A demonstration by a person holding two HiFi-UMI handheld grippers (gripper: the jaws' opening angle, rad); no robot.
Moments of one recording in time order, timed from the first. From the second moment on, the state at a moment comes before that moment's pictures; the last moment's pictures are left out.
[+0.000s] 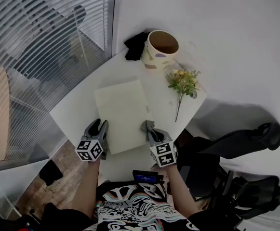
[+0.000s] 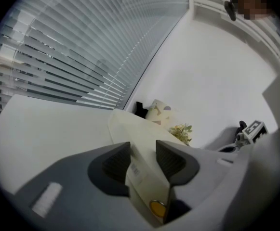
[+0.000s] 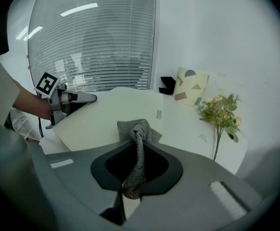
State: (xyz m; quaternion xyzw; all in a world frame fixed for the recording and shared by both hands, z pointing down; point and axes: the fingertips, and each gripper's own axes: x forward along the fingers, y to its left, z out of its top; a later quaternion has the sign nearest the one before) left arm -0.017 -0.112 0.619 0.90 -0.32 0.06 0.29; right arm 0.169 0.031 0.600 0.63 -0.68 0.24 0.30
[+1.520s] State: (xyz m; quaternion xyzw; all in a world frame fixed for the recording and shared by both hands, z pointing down) left arm -0.017 -0.112 0.619 0.90 -0.33 0.05 0.28; right arm 0.140 0.040 0.602 0.59 -0.69 0.27 0.31
